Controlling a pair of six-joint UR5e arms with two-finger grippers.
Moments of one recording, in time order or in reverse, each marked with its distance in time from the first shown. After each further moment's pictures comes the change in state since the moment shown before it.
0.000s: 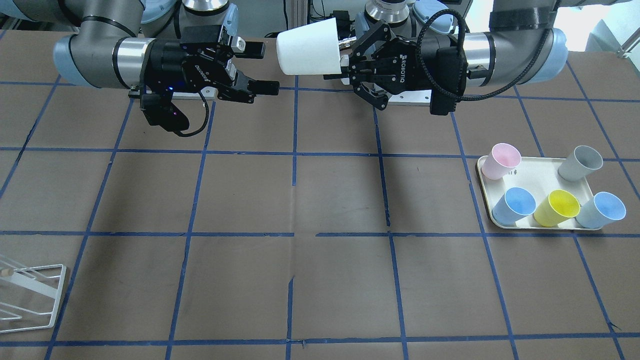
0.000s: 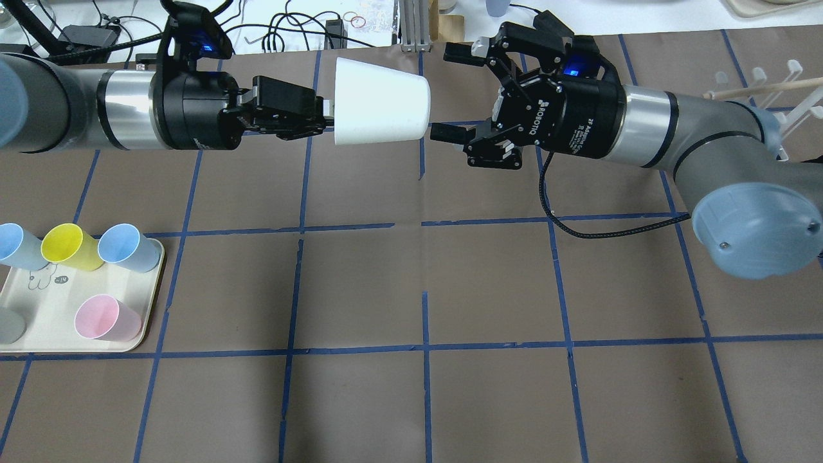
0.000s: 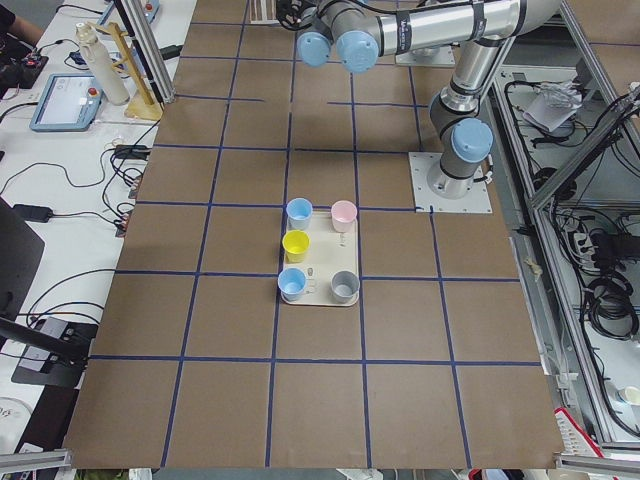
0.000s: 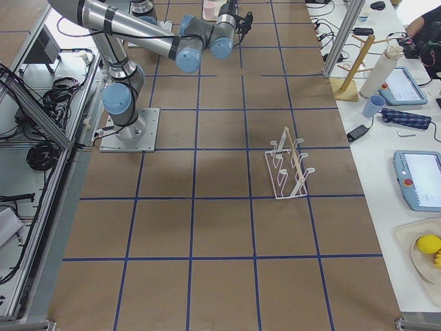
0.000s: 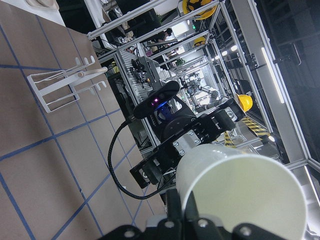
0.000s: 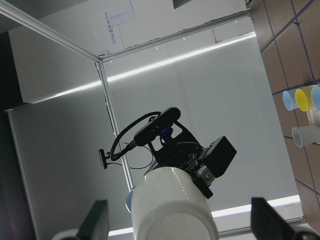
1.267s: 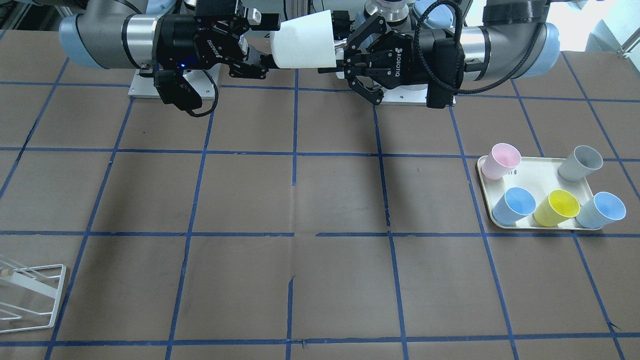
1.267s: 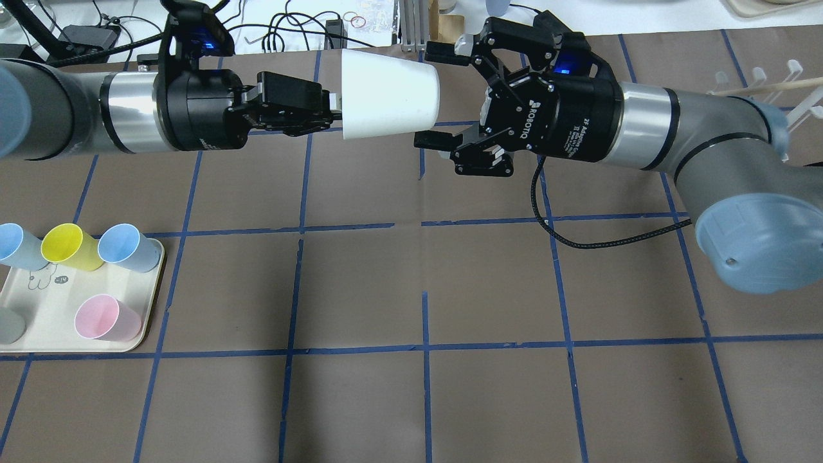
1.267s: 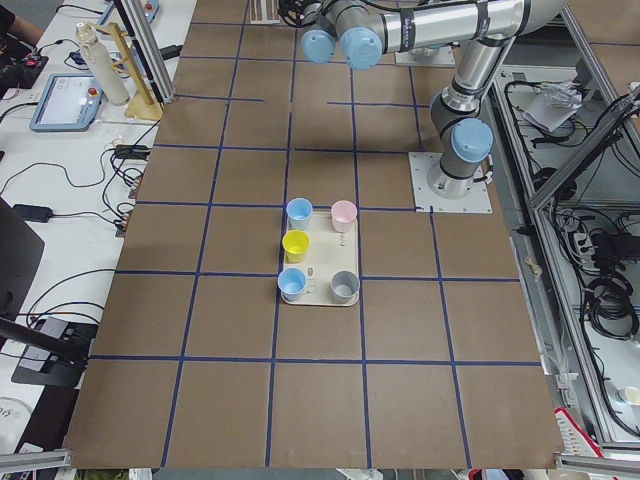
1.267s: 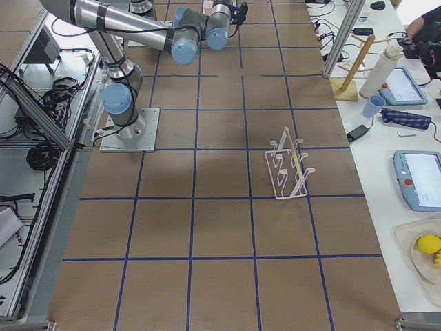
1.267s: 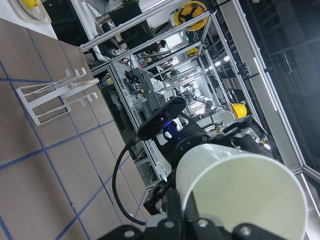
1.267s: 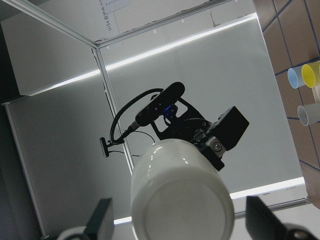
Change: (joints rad) left arm -0.012 0.015 -0.012 0.002 -0.045 0.007; right arm 0.037 -0.046 -0.009 0.005 -0.002 0.074
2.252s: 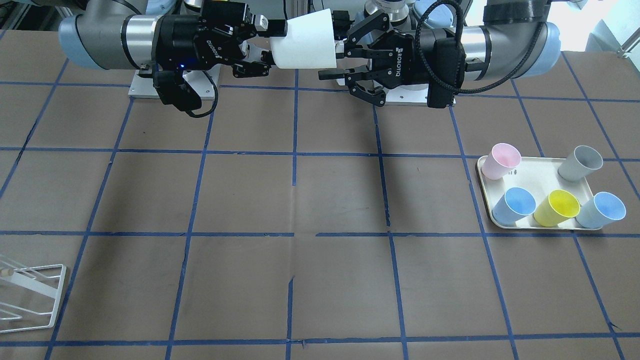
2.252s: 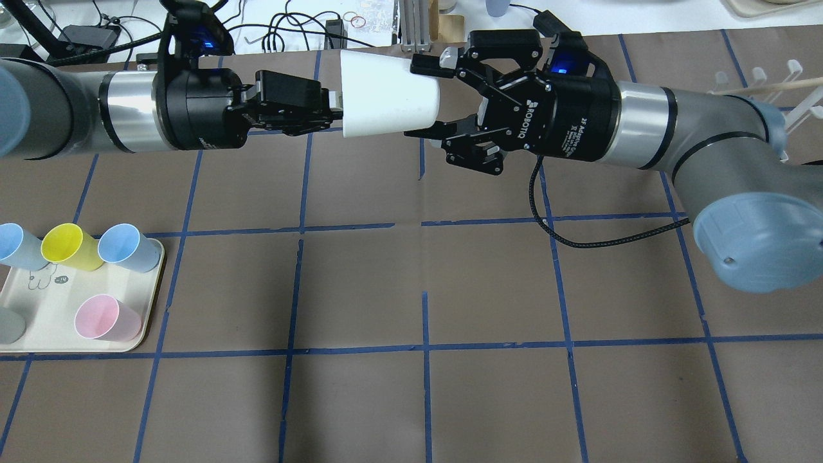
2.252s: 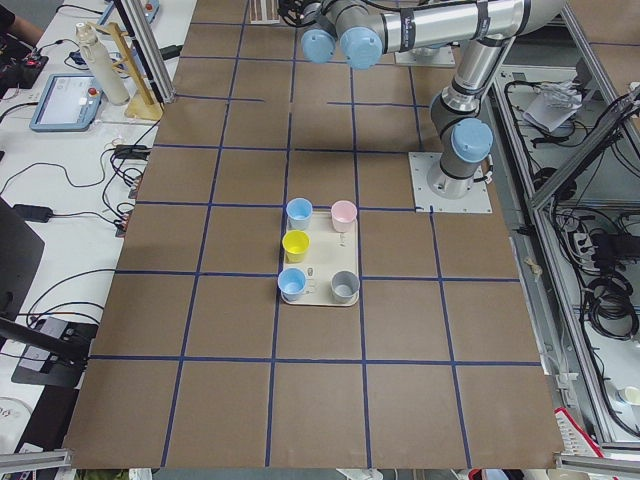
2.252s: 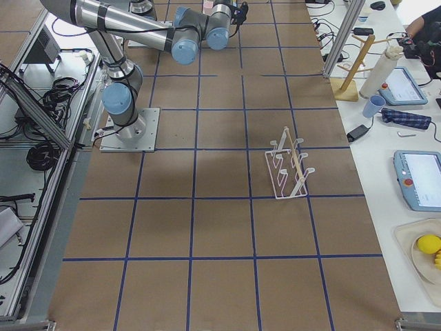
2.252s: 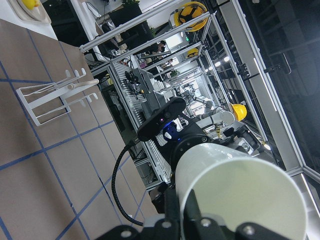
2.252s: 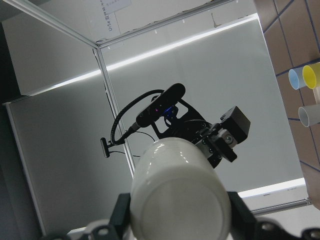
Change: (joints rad) left arm 0.001 0.001 0.001 0.000 0.000 -0.005; right arm -0.004 0.004 -0.002 -0.001 0.005 -0.003
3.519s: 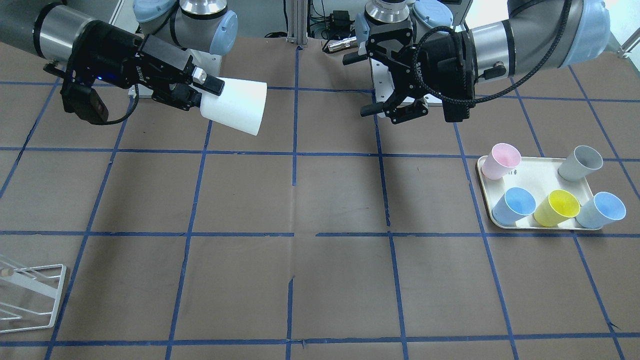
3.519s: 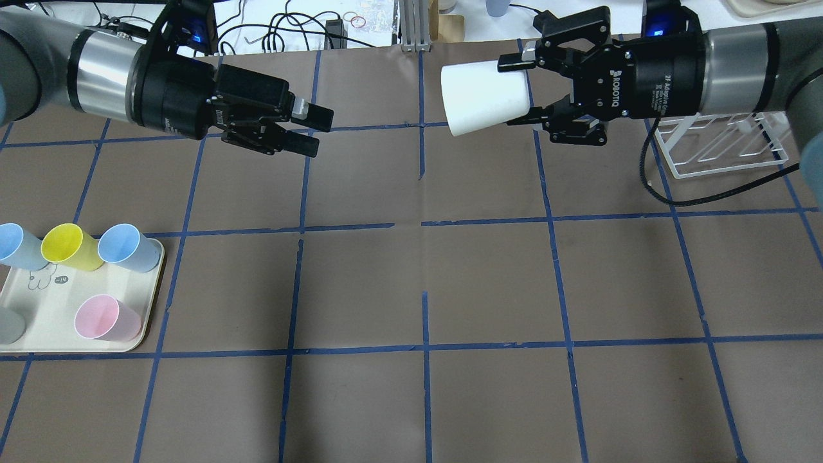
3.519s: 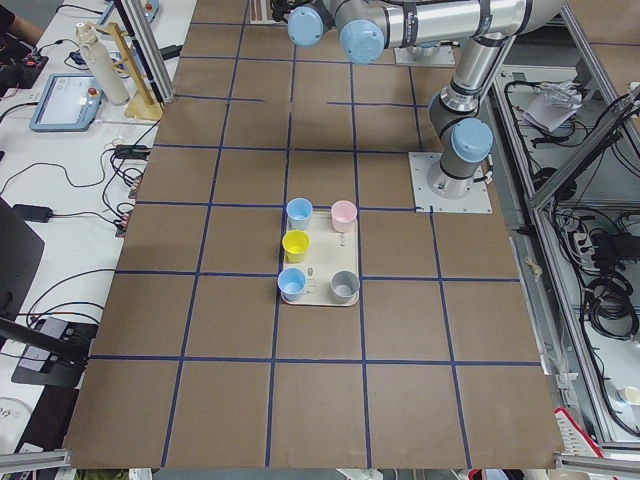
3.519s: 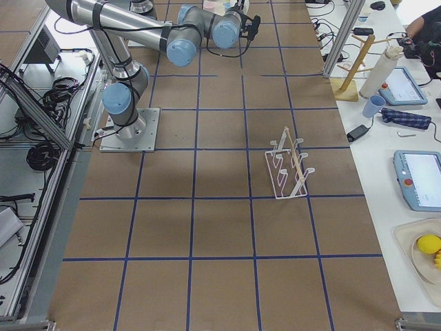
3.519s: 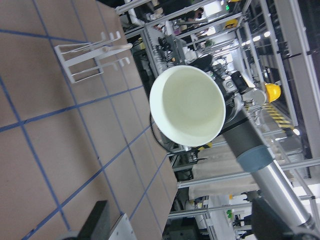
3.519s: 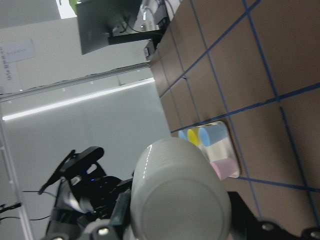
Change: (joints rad) left arm 0.024 -0.012 0.050 0.415 0.443 -0.551; right arm -0.188 0.001 -0.160 0.000 -0.570 0.074
